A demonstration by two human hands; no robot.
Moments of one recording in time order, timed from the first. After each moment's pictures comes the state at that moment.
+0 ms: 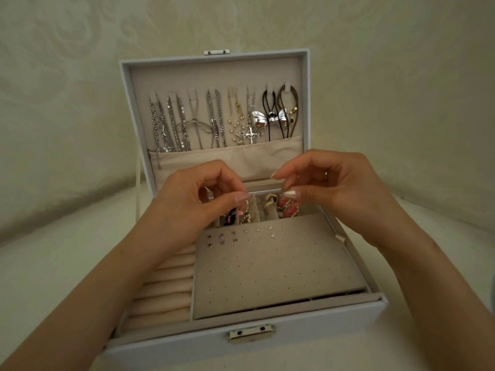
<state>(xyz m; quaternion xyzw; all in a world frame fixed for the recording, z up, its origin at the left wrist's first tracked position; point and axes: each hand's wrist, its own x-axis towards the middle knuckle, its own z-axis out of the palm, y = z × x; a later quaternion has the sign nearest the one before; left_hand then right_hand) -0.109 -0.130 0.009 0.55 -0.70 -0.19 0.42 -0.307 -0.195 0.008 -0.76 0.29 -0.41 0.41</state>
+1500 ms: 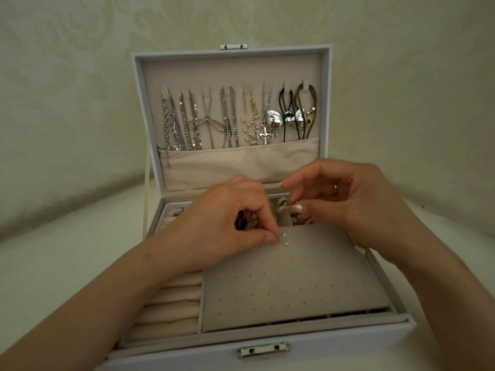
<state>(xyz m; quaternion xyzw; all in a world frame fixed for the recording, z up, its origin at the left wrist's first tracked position) -0.111 -0.140 -0.001 0.49 -0.81 -0.15 0.30 -0.303 -0.193 0.005 -0.76 0.28 -0.39 0.44</state>
